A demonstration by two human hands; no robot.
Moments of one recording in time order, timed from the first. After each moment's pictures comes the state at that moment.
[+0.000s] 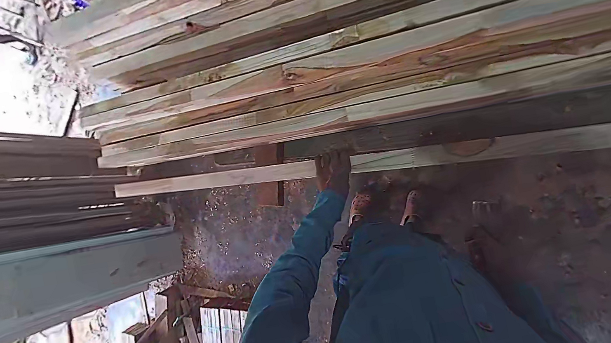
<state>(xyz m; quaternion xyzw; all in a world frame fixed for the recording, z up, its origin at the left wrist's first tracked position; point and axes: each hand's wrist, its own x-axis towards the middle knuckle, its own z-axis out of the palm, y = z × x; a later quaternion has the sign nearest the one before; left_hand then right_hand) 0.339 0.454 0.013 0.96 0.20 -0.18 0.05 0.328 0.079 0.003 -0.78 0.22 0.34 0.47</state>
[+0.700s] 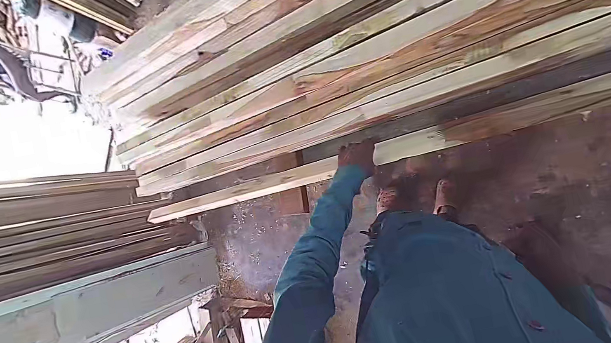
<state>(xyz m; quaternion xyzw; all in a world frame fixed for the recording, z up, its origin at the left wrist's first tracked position) 0.387 0.483 0.041 0.92 0.12 -0.34 0.13 0.299 0.086 -0.011 -0.81 0.24 0.24 0.48</state>
